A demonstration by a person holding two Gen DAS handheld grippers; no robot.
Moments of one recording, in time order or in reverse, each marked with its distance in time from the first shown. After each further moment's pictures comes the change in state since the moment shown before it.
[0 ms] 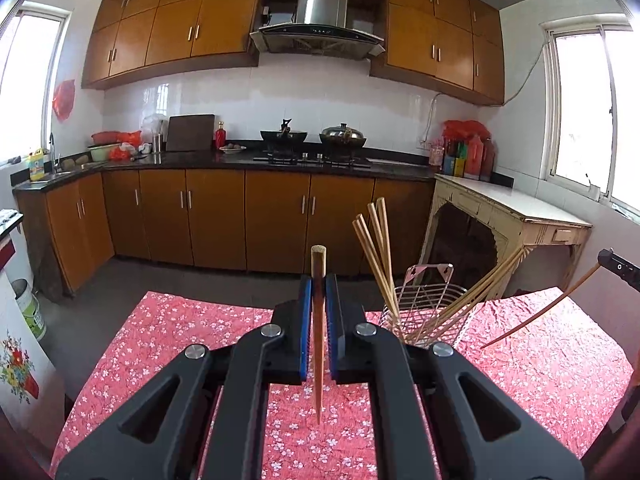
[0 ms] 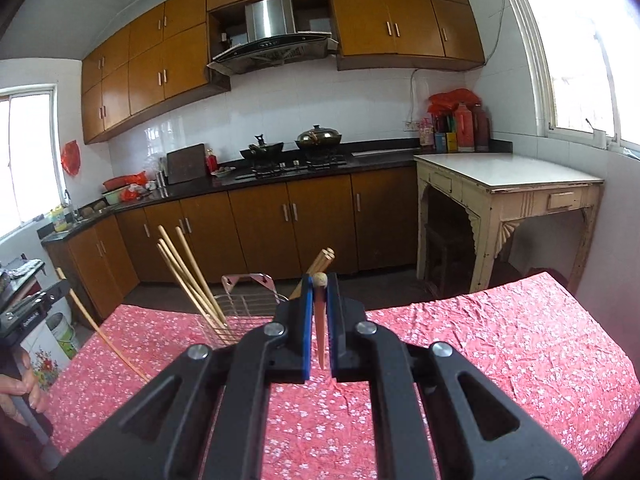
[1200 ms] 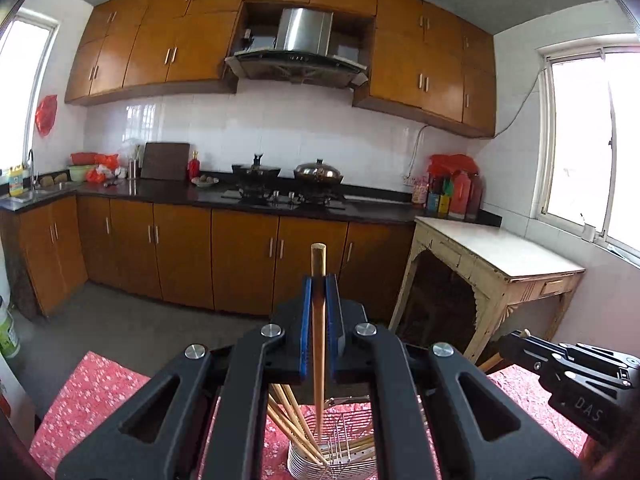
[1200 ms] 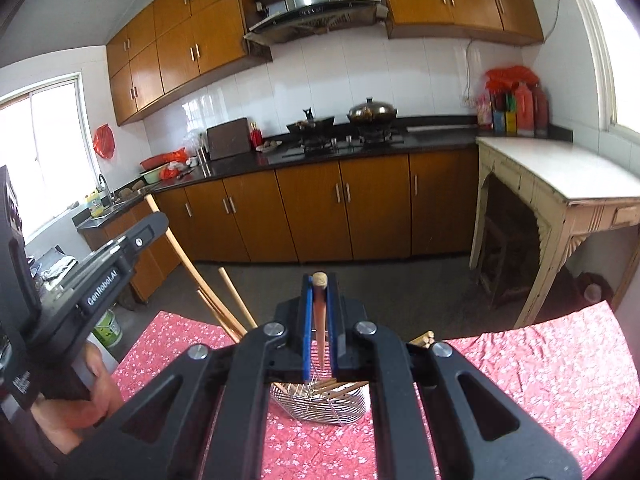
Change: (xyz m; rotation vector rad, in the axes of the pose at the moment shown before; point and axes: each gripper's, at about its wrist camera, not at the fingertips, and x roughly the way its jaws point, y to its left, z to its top) left arm 0.085 -0.095 0.096 -0.041 -0.082 -0.049; right arm 0.102 0.059 0.088 -0.020 0.158 0.170
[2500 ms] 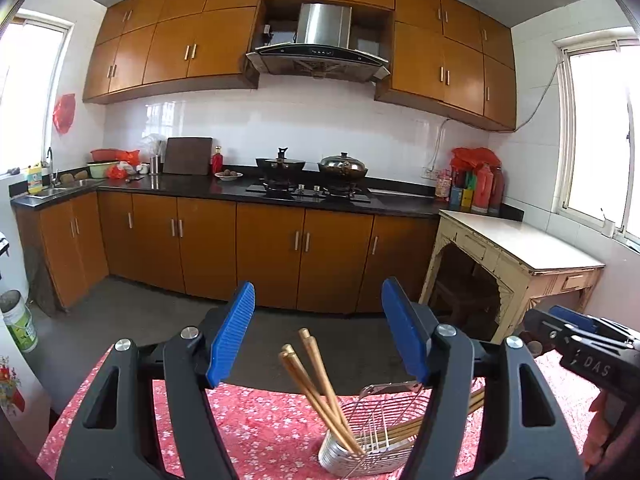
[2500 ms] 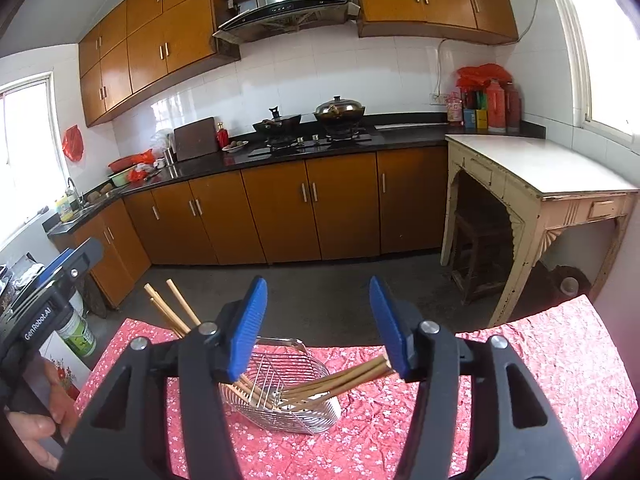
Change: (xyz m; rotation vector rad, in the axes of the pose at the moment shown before) left arm -0.012 0.025 0.002 0.011 0.008 0.092; right arm 0.012 -0.013 -0.001 0.023 -0.014 -0.131
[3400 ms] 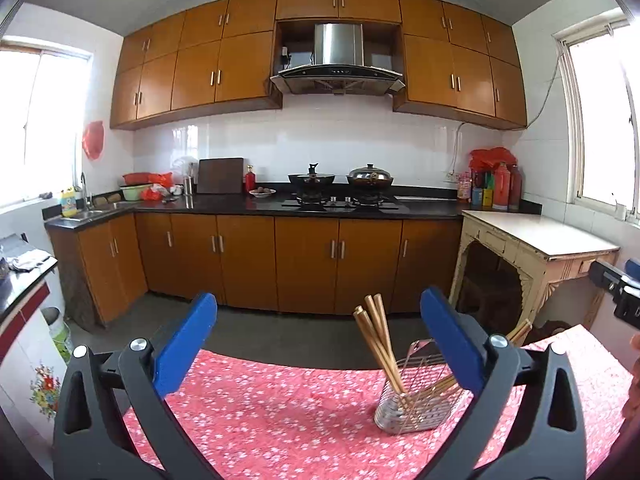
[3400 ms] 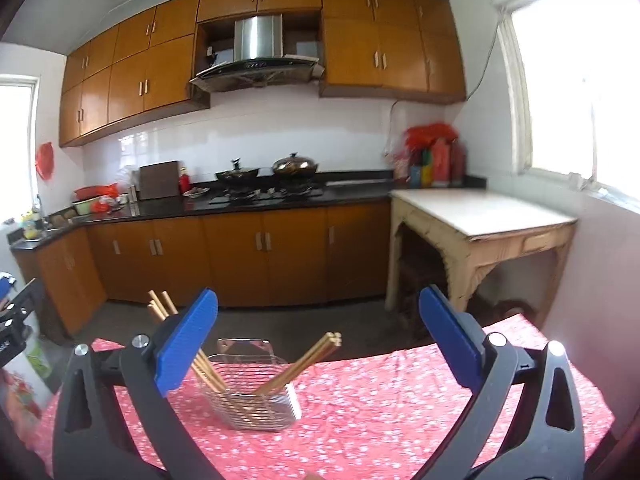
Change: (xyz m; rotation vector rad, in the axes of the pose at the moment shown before) left arm -0.097 0.043 -0.015 0.072 -0.047 0.098; right arm -0.115 0.013 -0.036 -0.048 -0.234 -0.220
